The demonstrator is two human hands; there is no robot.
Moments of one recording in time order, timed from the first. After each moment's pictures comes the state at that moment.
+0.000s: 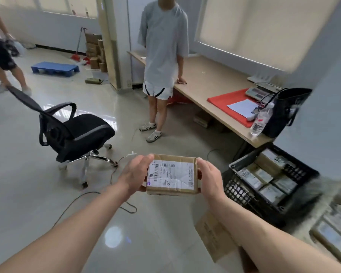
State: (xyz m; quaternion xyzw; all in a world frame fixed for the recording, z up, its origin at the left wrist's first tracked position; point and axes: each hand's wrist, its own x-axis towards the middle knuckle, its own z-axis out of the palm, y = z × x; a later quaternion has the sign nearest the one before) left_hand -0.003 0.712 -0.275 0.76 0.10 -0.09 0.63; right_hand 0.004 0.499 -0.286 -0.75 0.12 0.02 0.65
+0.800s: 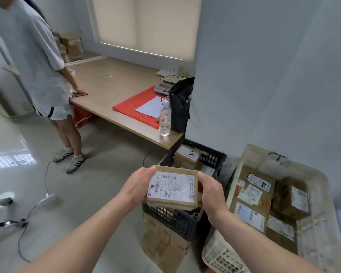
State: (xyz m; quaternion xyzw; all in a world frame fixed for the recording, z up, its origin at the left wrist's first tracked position) left_hand 0.150 0.332 -0.292 0.78 -0.04 -0.24 0.57; right_hand 0.061 0.144 -0.315 -0.70 0.29 -0.11 0.65
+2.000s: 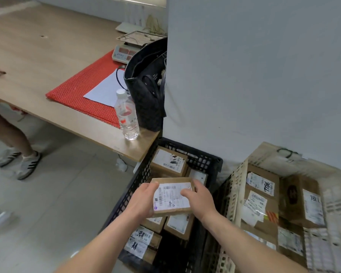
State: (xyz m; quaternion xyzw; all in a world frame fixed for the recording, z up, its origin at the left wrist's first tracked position) left_hand 0.353 0.144 -0.432 0.77 0.06 -0.40 0.50; right_hand 0.264 -0.014 -0.451 -0.72 0.41 0.04 0.56
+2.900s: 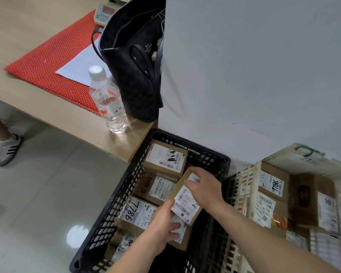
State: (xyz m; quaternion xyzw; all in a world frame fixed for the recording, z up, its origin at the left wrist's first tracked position) left_hand 0.338 0.075 -0.528 0.61 0.22 -0.56 0.52; right_hand 0.325 -0.080 -0.508 -0.83 0.38 0.10 0.40
